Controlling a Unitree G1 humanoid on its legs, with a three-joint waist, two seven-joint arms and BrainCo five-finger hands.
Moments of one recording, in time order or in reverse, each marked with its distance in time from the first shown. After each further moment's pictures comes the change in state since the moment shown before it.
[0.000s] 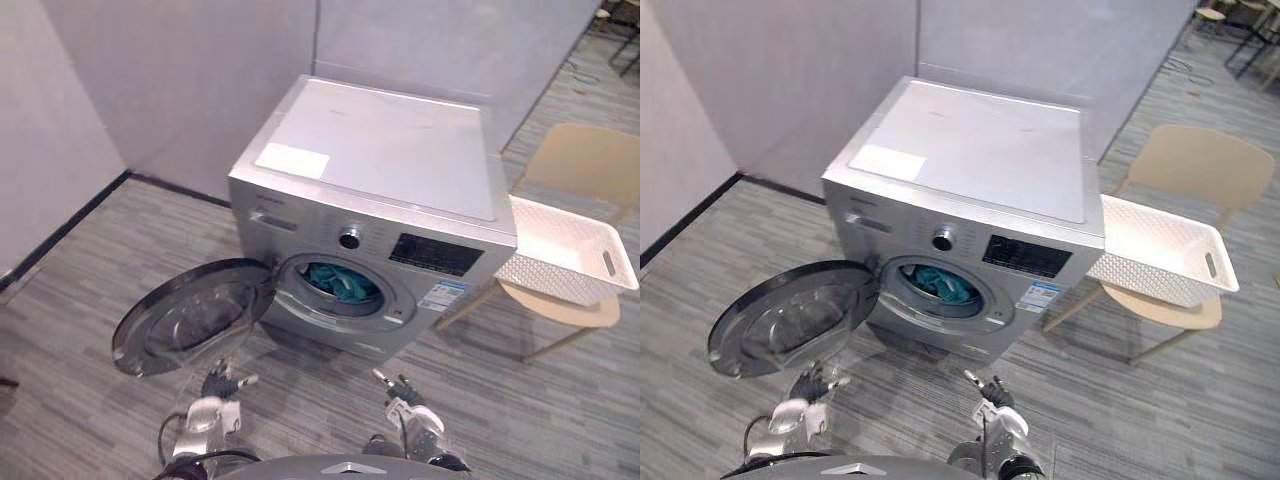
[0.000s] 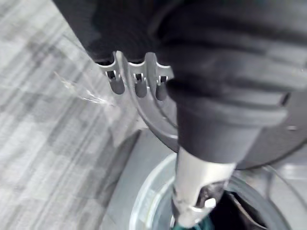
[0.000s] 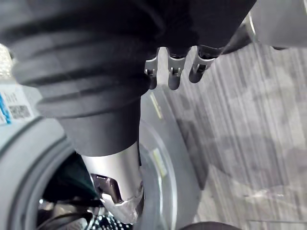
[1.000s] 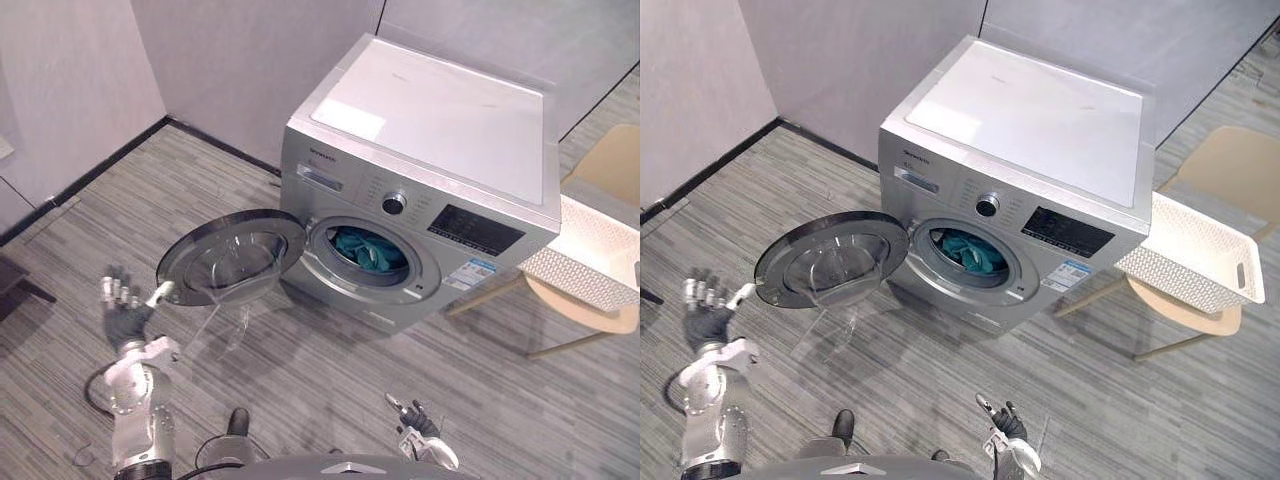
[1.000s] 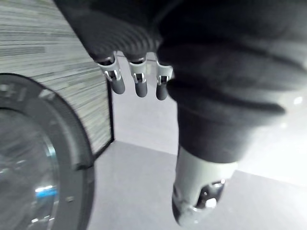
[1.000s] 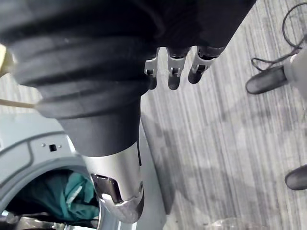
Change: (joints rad) left arm 0.192 -0.021 0.425 -0.861 -0.164 -0.127 0.076; right arm 0.175 -0.014 -0.066 -0.076 -0.056 -0.040 0.052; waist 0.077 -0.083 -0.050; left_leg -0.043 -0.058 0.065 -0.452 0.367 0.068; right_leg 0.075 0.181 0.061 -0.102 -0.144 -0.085
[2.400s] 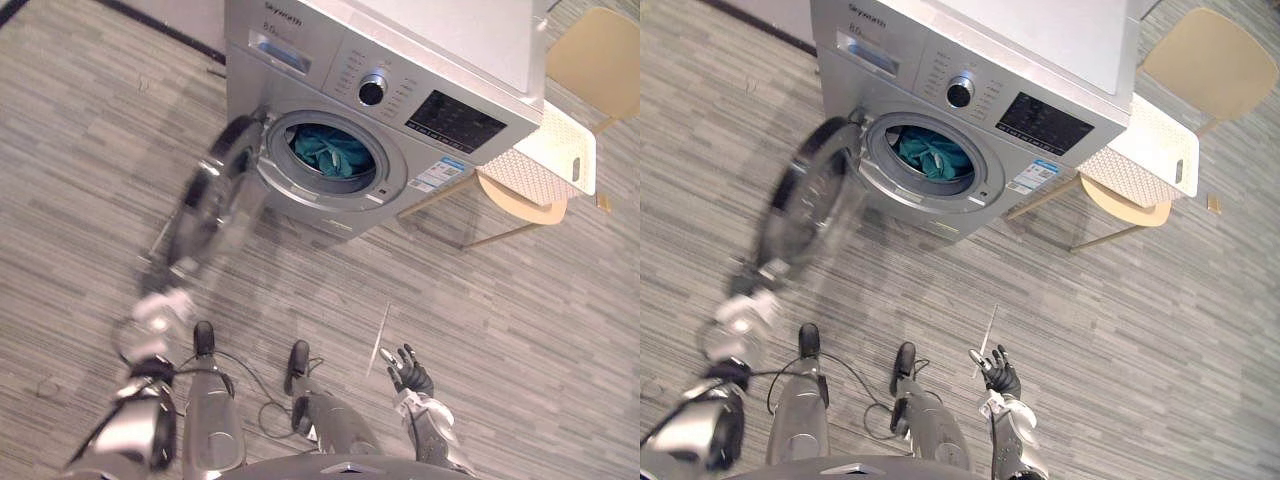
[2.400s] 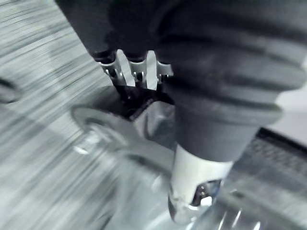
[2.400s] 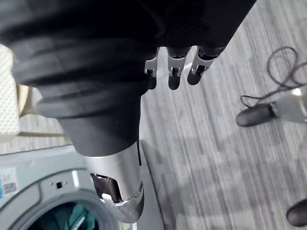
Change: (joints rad) left arm -0.520 0.088 -0.534 0.995 -0.074 0.082 -0.007; right arm -0.052 0.019 0.115 -0.191 0.081 0.001 0.017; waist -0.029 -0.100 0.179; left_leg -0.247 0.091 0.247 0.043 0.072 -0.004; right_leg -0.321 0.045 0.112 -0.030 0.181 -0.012
